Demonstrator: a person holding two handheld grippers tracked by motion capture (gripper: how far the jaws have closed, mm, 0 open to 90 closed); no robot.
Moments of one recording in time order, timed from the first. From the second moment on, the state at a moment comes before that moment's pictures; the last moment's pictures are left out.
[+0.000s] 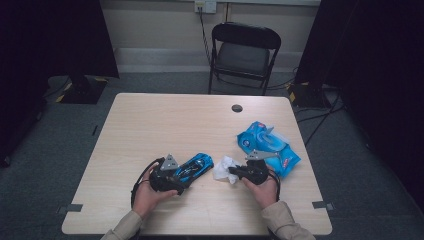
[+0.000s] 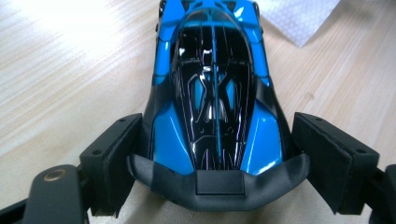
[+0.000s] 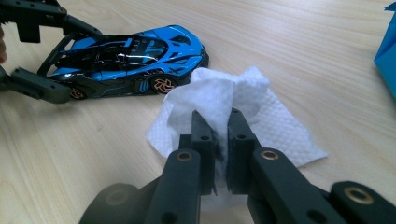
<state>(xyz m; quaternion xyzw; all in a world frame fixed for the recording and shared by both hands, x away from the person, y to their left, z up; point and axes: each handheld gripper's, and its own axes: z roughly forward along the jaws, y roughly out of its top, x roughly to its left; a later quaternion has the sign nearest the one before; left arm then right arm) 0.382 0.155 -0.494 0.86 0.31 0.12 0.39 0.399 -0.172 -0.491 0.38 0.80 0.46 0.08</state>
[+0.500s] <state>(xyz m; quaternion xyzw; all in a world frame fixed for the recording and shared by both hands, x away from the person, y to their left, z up) 0.389 0.156 -0.453 0.85 0.31 0.09 0.41 0.398 -0.173 -0.490 0.37 0.80 0.46 0.08</state>
